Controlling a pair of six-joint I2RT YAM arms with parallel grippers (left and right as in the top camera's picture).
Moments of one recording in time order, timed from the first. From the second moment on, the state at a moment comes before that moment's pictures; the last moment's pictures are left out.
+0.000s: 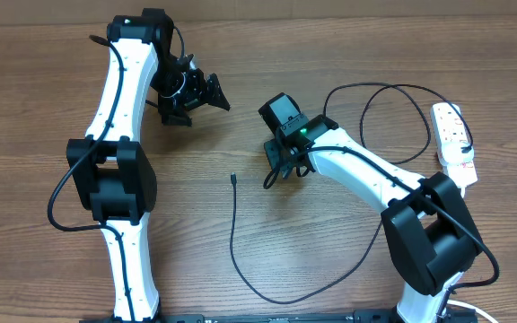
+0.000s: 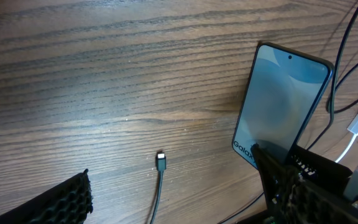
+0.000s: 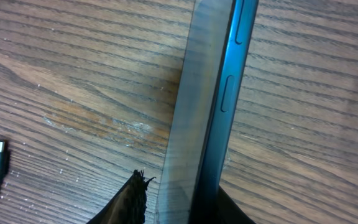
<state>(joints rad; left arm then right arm) -0.08 2.34 2.24 -1.52 0.47 -0.23 0.60 1.93 1.35 -0.67 0.10 0.25</state>
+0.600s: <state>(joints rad) -0.08 2.34 2.24 -1.52 0.47 -0.23 0.60 1.96 1.35 -0.67 0.09 0.28</state>
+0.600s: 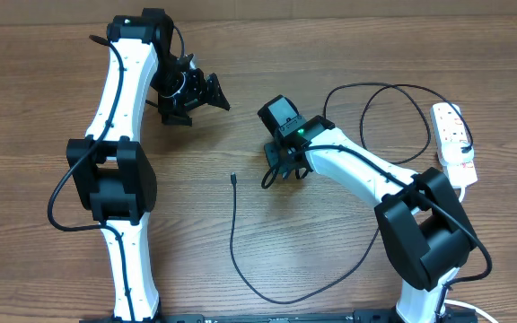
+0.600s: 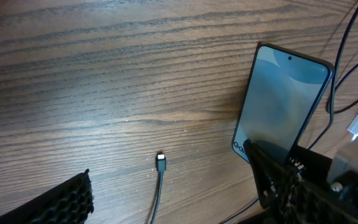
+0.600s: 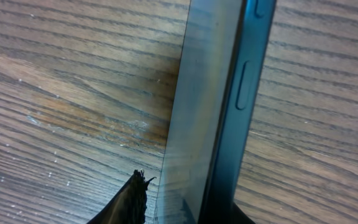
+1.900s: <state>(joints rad) -0.08 2.34 2.24 -1.50 0.60 -0.16 0.54 1.97 1.39 -0.67 0.05 0.34</state>
